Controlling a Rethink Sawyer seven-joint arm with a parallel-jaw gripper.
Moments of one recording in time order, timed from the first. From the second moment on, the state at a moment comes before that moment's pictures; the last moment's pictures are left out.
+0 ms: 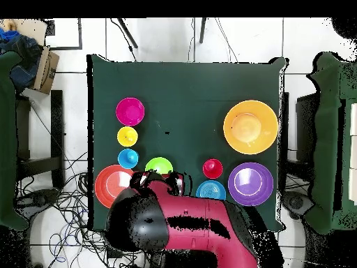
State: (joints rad) arm -0.34 -1.34 0.20 2.09 -0.12 0.66 1.77
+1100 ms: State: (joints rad) arm -0.36 -1.34 0.22 2.09 -0.12 0.66 1.77
